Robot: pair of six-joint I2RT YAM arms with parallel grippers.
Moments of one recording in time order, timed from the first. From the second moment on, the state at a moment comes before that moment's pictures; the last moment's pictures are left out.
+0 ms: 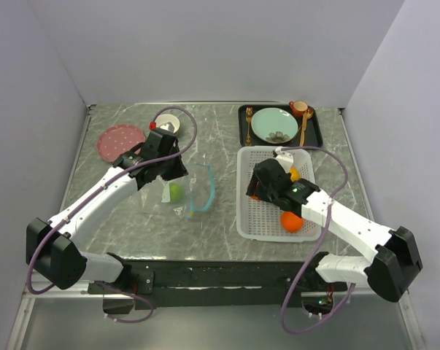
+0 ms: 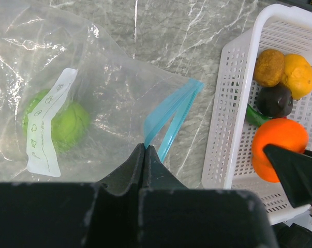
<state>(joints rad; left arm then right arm) -0.55 1.33 1.18 -0.64 -0.06 -0.74 0.70 1.19 0.88 -0.58 0.40 0.83</state>
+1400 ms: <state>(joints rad) -0.55 1.32 1.17 -0.56 0.05 -0.74 0.74 1.50 1.03 -0.17 -0.19 0.75</state>
